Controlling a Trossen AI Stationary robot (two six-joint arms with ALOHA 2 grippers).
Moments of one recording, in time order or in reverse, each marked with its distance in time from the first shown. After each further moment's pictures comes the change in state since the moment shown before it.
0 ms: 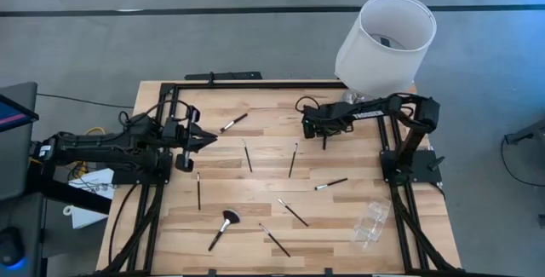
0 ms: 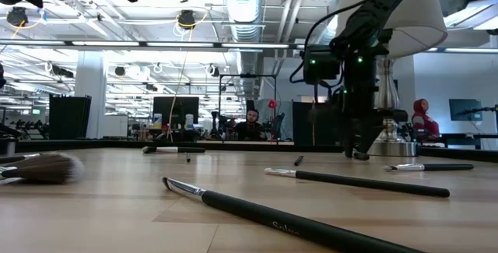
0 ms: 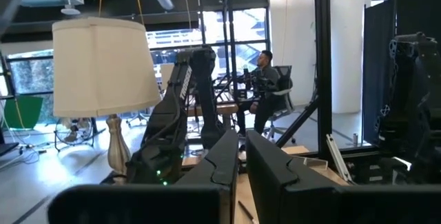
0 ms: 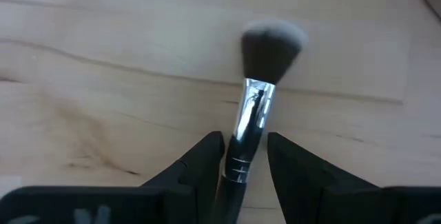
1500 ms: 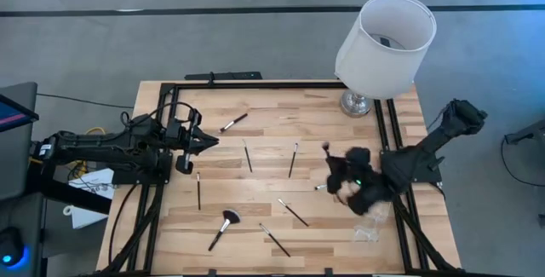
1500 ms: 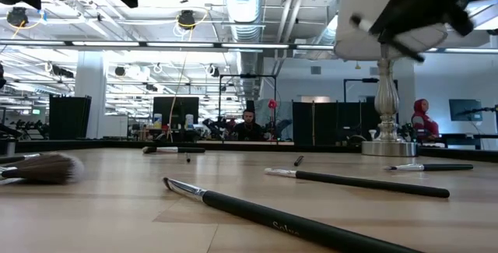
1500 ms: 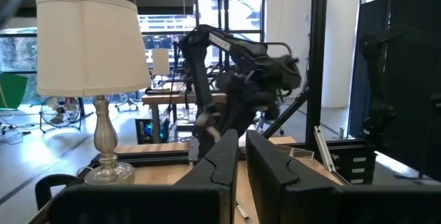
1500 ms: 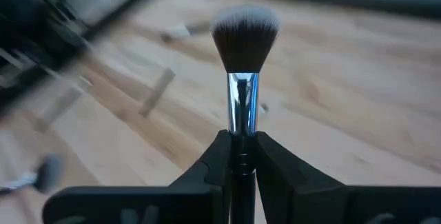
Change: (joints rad) left arm -0.017 0.000 0.000 -0.047 0.000 -0.050; right arm 1.044 -0.508 -0.014 -0.211 0.764 0.454
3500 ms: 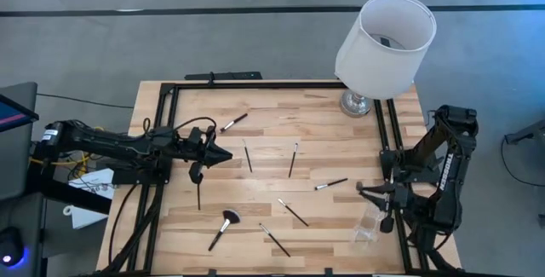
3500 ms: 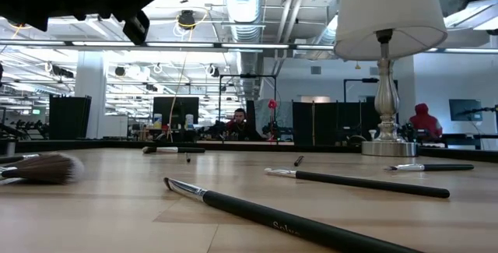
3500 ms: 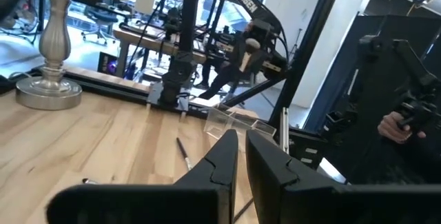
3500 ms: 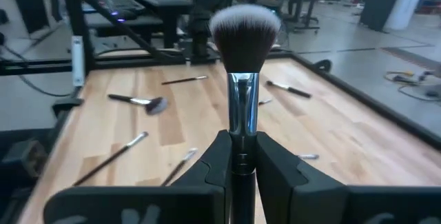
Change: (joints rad) left arm -0.117 0.249 -0.103 0.228 -0.070 -0.309; right arm 0.684 0.106 0.003 -0.629 0.313 0.415
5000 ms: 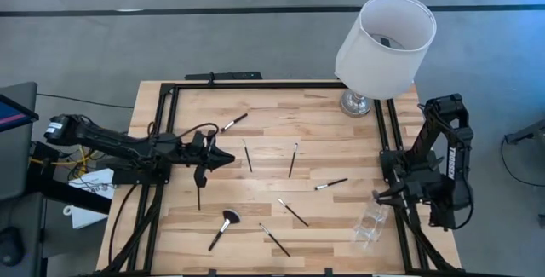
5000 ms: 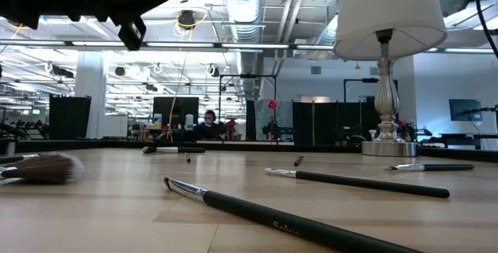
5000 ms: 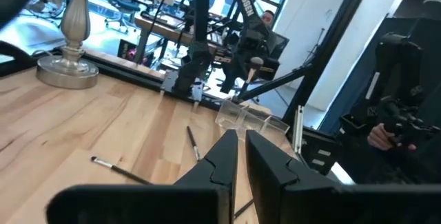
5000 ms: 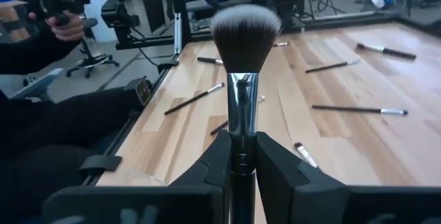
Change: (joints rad) left arm -0.111 0.059 0.001 0.009 -0.188 -0.050; right arm 0.442 -0.131 -0.383 0.186 -0.033 0.264
